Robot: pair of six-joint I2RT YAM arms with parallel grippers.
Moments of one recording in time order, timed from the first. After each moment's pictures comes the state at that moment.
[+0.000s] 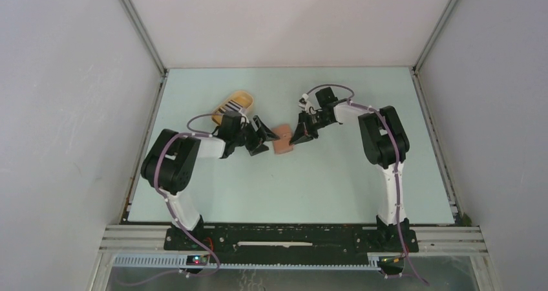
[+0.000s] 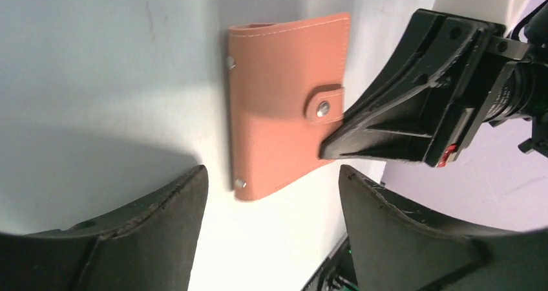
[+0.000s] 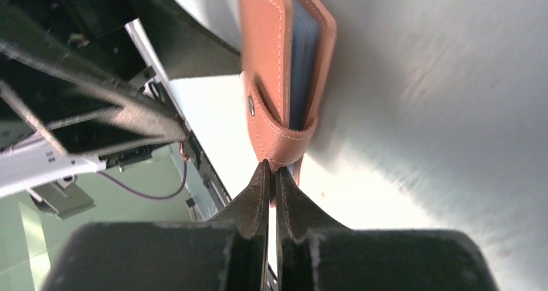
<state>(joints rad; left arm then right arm) -0.36 1.82 0.82 0.32 0.48 -0.98 0.36 2.23 1.52 -0.43 -0.91 0.38</state>
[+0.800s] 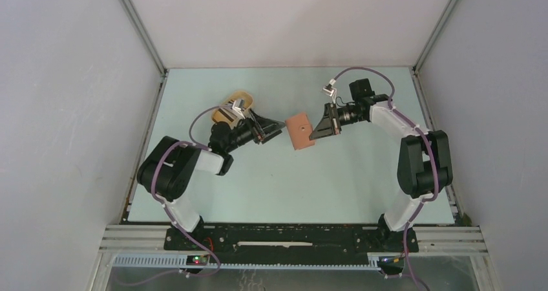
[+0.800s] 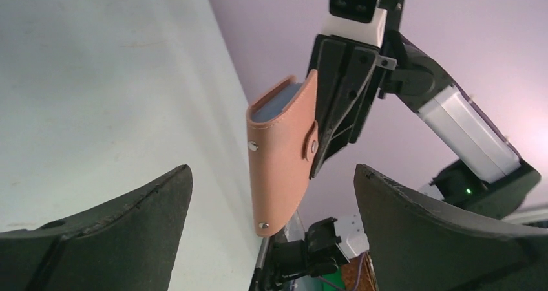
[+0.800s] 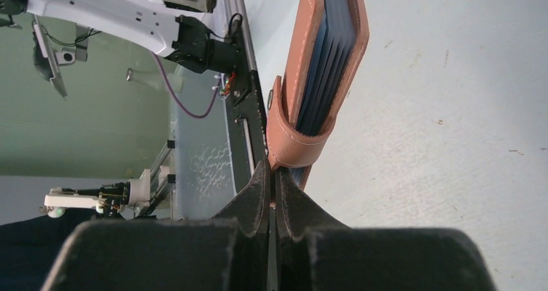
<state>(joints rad) -0.39 1.73 0.56 1.23 0.62 -1.24 0.21 1.75 1.28 -0.64 -1.26 -0.11</state>
